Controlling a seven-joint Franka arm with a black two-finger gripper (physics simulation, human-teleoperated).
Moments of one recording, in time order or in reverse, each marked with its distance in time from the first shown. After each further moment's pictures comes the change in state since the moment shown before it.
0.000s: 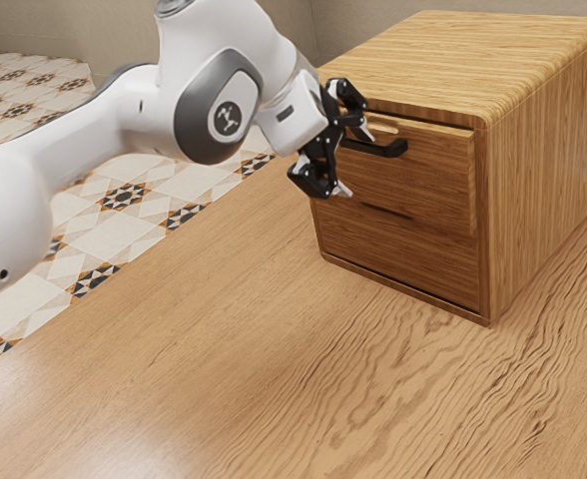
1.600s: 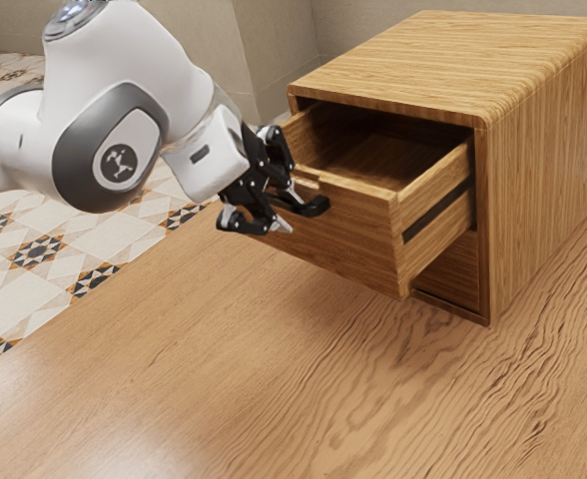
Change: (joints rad) arm 0.003 -0.415 0.009 -0.463 0.012 -0.014 -0.093
